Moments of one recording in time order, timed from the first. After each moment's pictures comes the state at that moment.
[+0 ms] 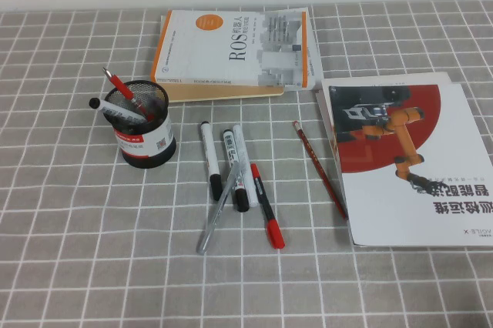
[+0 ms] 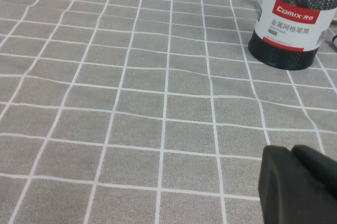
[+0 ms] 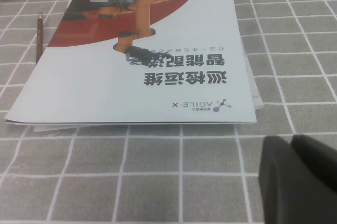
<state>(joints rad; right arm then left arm) 0.06 -0.01 0.03 0.09 0.39 0.03 -0.04 -0.01 0.03 -0.06 0.39 -0.01</state>
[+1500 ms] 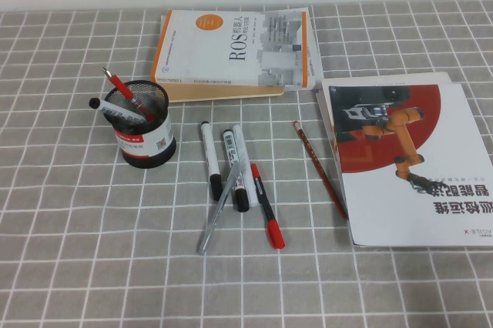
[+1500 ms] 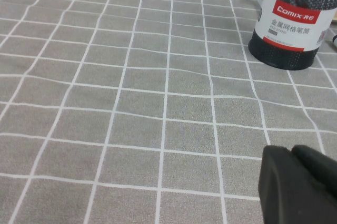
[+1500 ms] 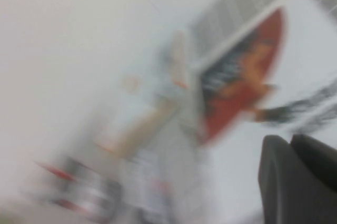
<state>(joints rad) 0.06 -0.01 0.03 0.79 0.25 0.03 -0.04 -0.01 0.03 -0.06 0.39 -0.01</state>
